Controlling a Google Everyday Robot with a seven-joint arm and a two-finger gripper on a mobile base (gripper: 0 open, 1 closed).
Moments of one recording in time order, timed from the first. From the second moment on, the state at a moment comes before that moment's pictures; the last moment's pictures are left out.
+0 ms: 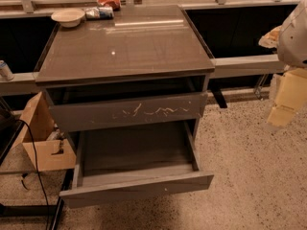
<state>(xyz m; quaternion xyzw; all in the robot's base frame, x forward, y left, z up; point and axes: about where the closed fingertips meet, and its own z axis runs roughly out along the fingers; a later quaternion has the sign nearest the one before) 0.438 -0.217 0.977 -0.60 0.78 -0.04 0.16</state>
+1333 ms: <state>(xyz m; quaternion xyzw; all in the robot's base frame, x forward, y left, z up) 0.438 -0.217 0.974 -0.60 0.78 -0.03 0.16</state>
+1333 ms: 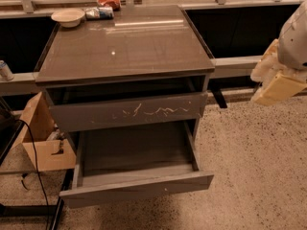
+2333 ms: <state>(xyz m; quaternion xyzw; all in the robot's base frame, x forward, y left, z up) 0.434 -0.218 0.882 -0.58 0.79 0.04 0.19</state>
